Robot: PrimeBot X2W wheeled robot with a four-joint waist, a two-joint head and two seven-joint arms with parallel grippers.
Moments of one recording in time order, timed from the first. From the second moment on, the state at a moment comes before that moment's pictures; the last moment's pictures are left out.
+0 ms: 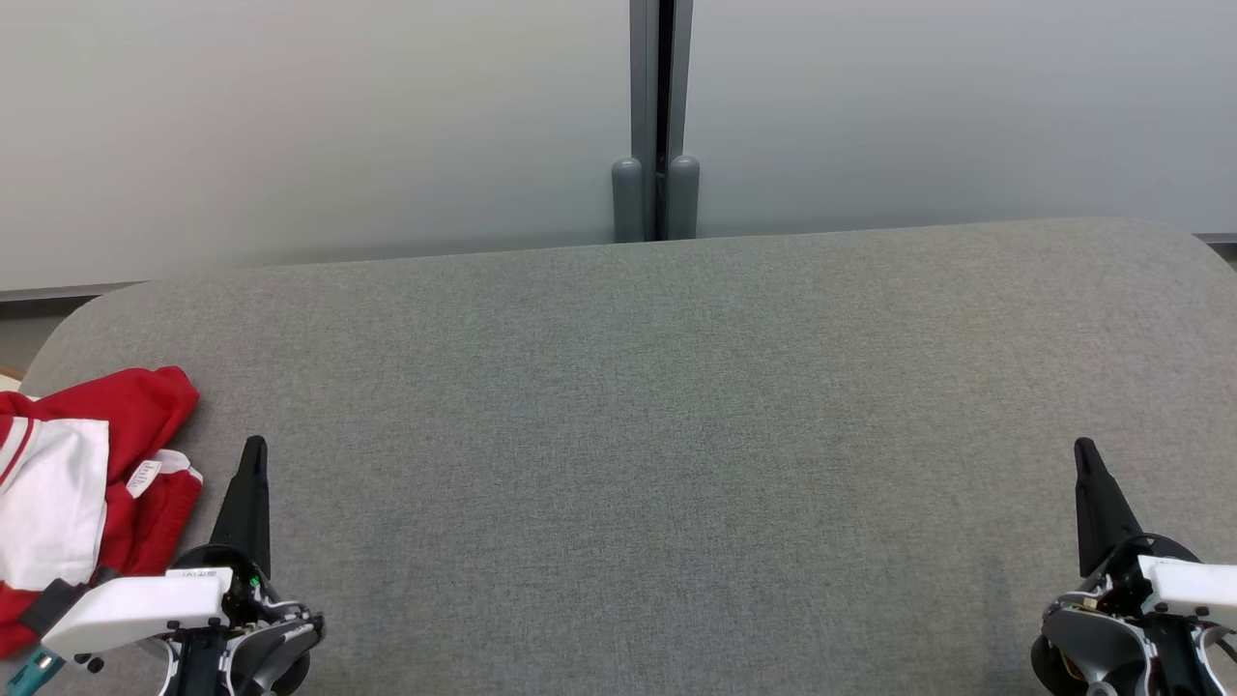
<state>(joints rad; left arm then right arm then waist) -0.11 0.05 0.11 0.25 -1.61 -0.13 0.11 -0.11 -0.05 -0.11 0.25 1.61 0.13 0.11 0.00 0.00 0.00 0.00</state>
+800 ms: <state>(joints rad) -0.10 0.05 0.05 0.26 -1.54 -0.13 0.04 -0.10 -0.06 -0.05 0.26 1.53 0.13 0.05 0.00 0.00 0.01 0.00</state>
